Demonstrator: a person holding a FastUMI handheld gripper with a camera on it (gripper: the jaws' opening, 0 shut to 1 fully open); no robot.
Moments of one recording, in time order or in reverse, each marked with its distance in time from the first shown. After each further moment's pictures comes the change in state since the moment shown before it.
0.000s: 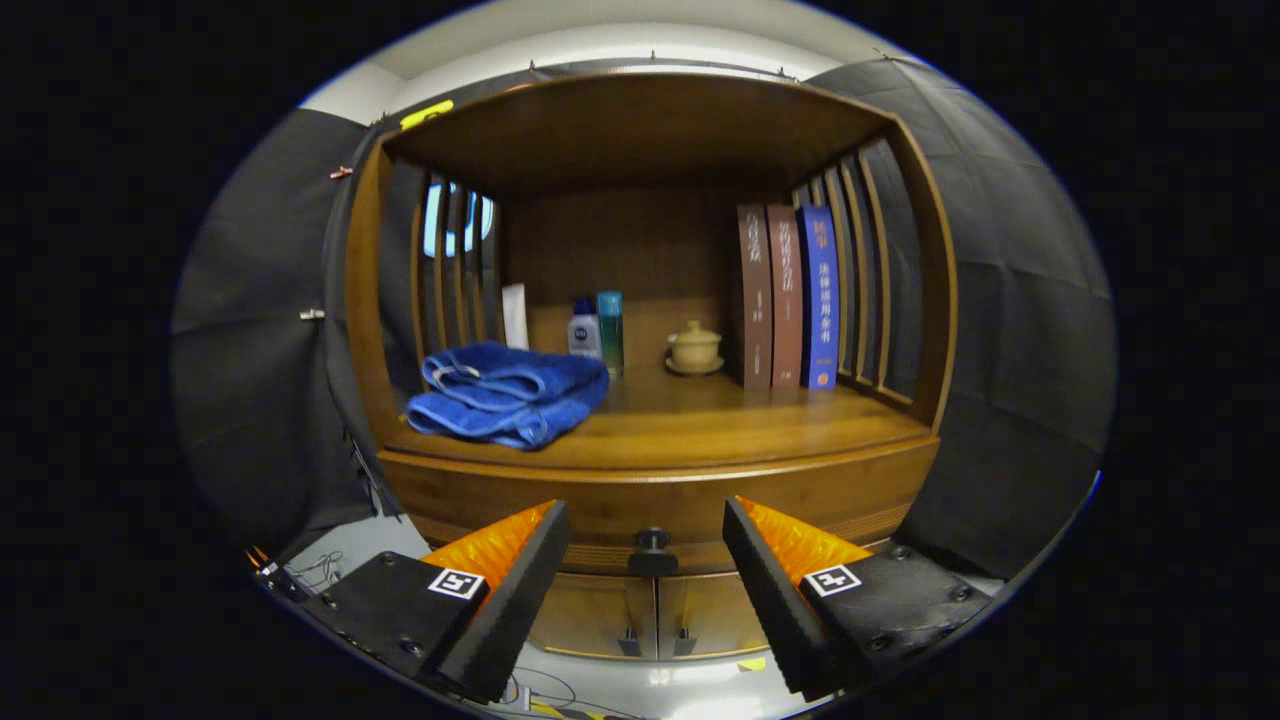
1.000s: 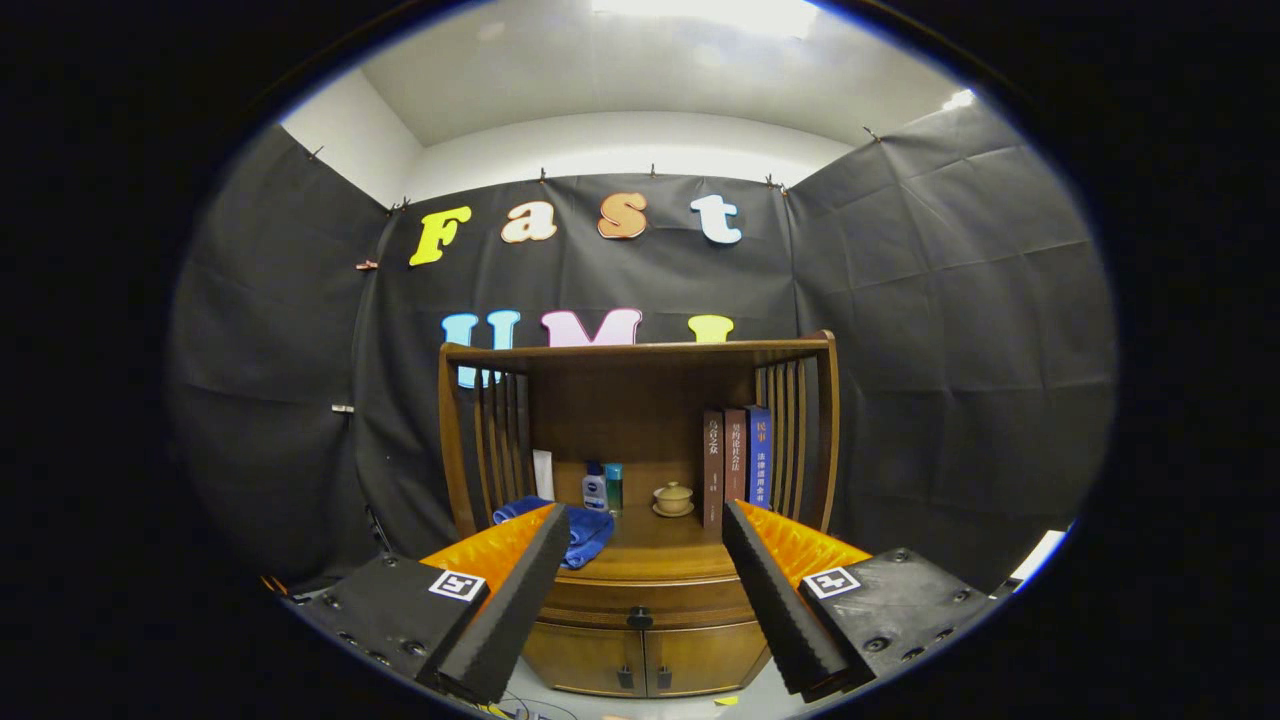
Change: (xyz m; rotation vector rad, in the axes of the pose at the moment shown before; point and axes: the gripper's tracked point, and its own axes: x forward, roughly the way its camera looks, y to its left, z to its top) arm -0.218 -0.006 0.203 -0.009 -0.339 -0.001
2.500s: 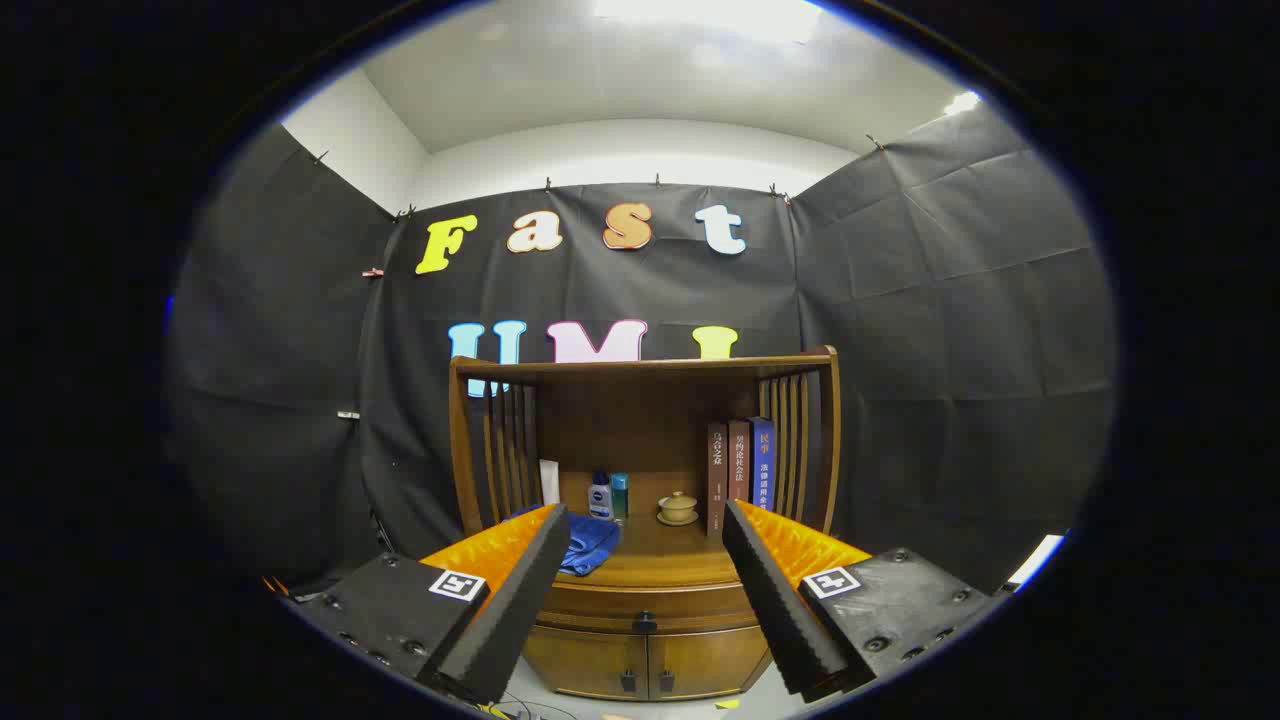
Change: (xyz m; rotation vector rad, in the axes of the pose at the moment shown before) arm -0.014 0.005 0.025 -0.003 -0.036 0.007
